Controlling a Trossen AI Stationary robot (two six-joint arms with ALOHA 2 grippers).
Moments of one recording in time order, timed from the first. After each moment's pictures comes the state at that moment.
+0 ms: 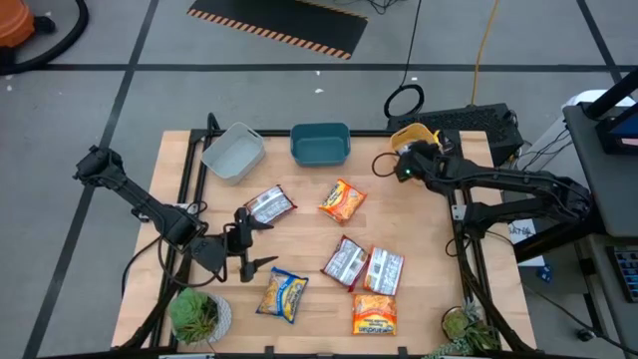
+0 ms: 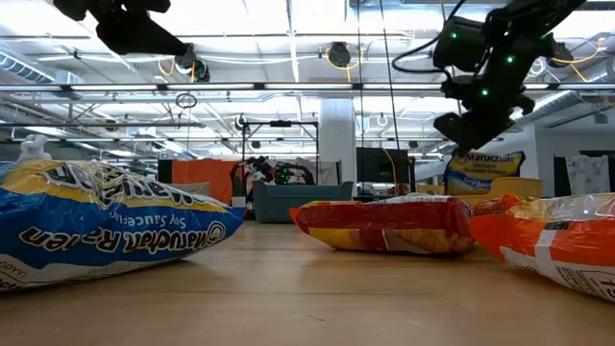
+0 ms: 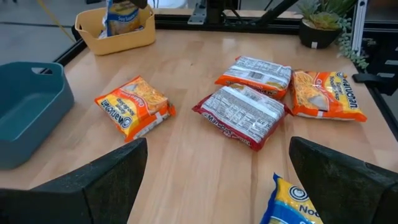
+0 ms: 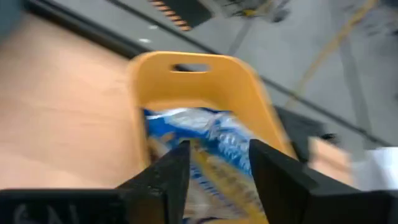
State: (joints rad) left arm -0.60 1.10 0.69 -0.15 -0.68 -0.38; right arm -0.41 1.10 0.66 -0.65 0.82 0.50
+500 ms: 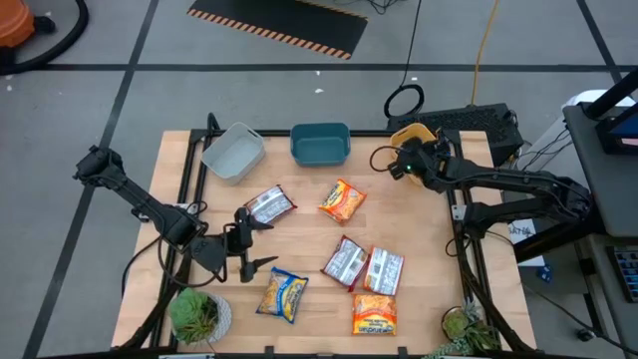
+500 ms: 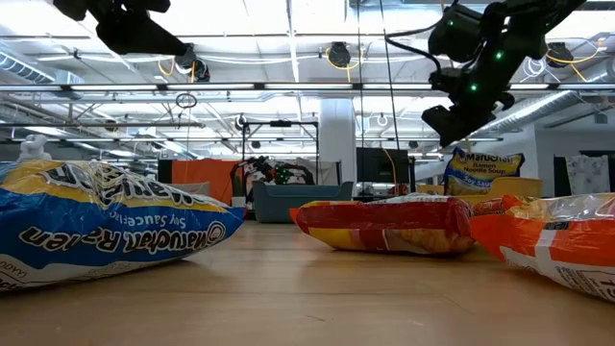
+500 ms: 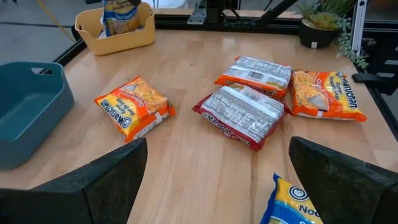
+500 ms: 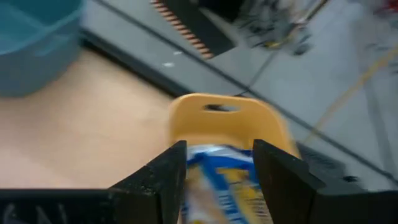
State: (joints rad) left arm -0.60 1.10 0.69 -0.15 -0.68 -0.37; right arm -0.41 1.10 0.66 -0.46 0.82 0.29
